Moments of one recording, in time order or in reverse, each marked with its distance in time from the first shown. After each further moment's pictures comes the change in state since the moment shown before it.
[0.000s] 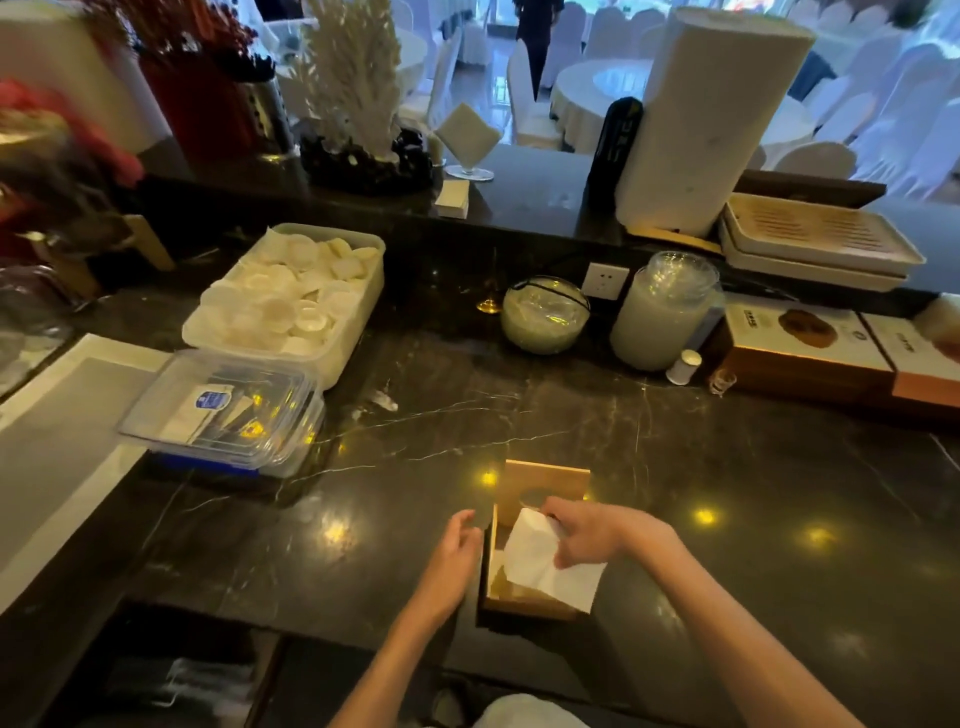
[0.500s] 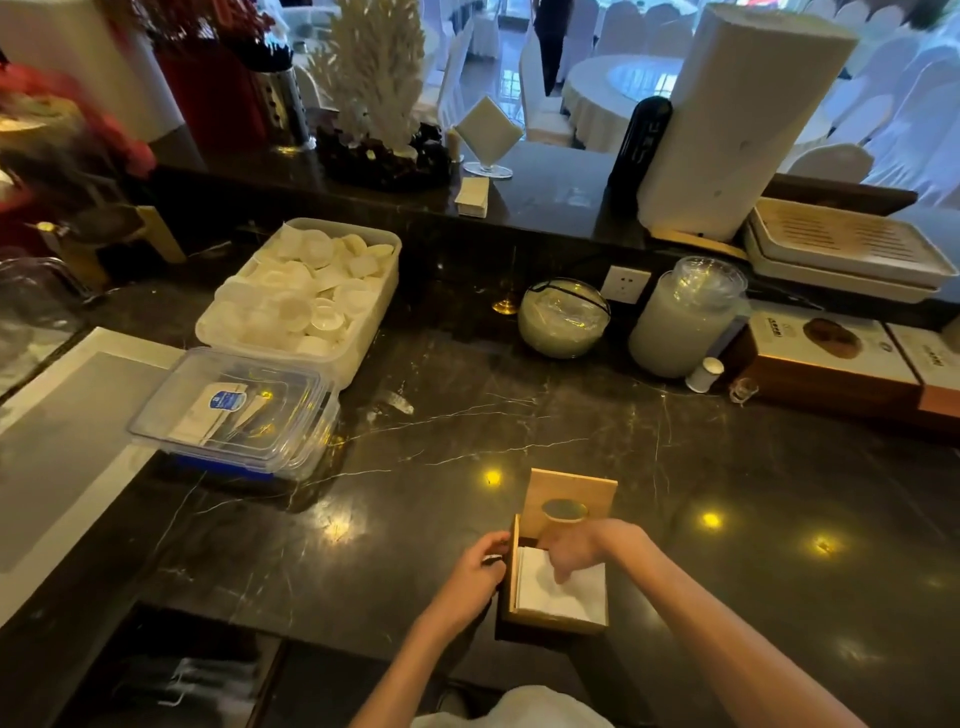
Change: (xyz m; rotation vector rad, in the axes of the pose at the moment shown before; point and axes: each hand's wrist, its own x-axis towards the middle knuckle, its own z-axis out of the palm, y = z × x) left_hand 0.020 -0.016 -0.007 -0.002 -0.129 -0.039; right_hand 0.051 -0.032 0.013 -0.256 -0.263 0.066
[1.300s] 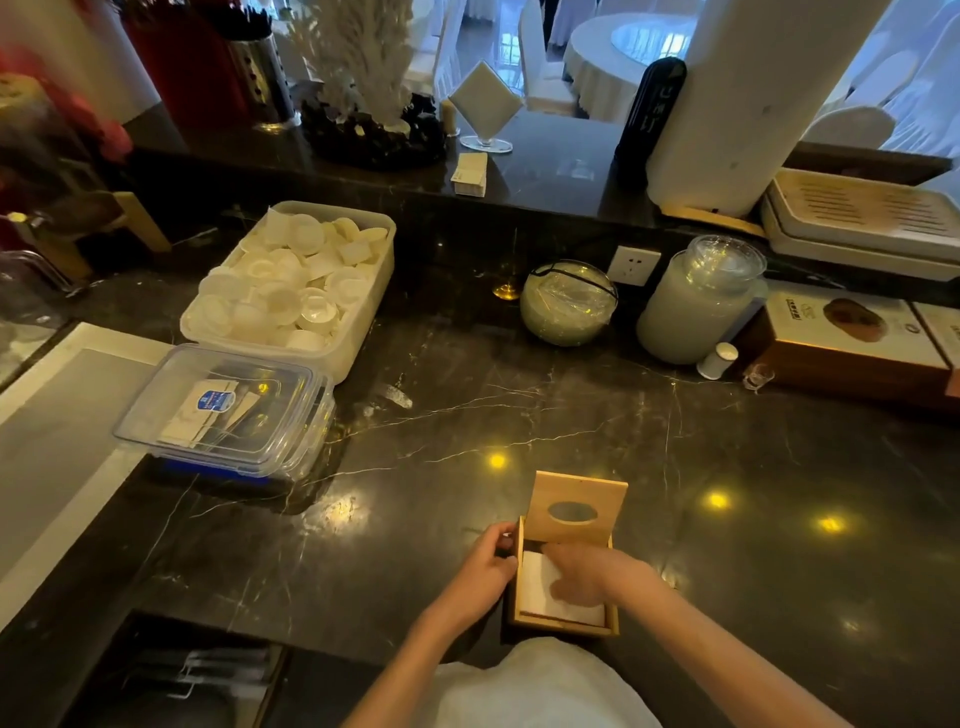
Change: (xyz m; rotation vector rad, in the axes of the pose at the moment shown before) left_hand 0.015 0.009 -0.001 0.063 -0.082 0.004; right_hand 0.022 0.009 0.035 0.123 0.190 0.064
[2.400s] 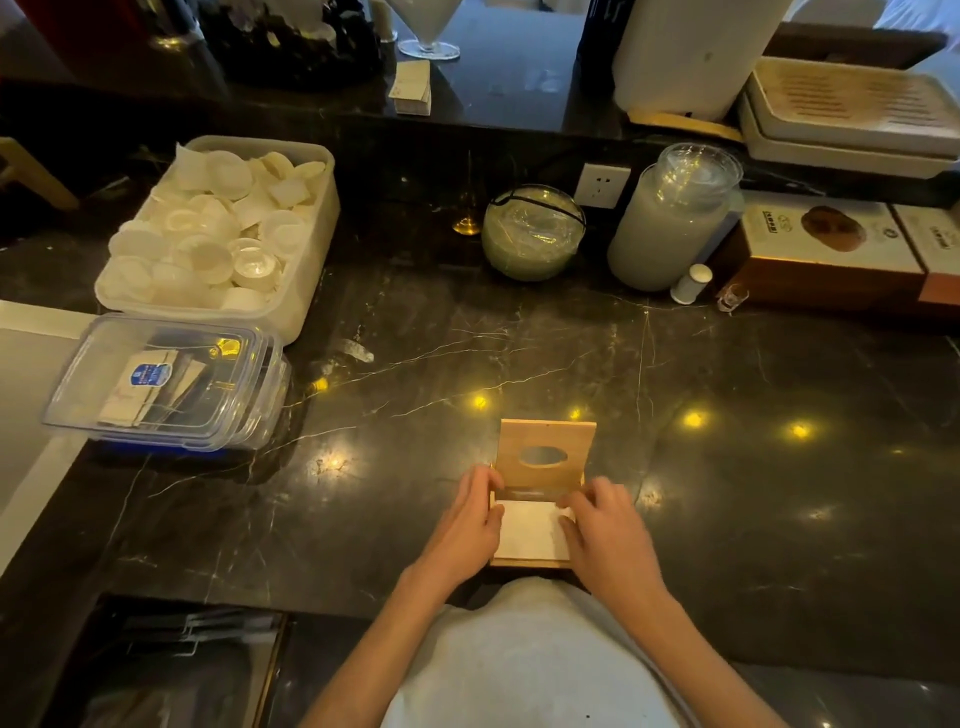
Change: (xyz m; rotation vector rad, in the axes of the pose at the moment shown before) left_hand -0.006 0.016 0.017 0.569 0.091 0.168; right_hand -0.047 0.035 0.057 0.131 0.781 0.020
